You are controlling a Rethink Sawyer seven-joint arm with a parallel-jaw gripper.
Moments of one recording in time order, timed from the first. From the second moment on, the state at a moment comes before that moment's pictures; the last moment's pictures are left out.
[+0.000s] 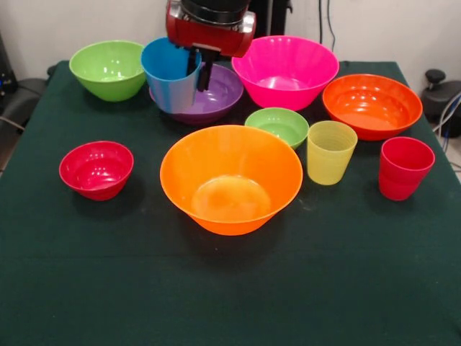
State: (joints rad) arm -0.30 -0.69 0.08 1.46 -0.35 0.89 1.81
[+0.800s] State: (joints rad) arm -0.15 -0.59 0.01 1.19 -0.24 1.09 1.99
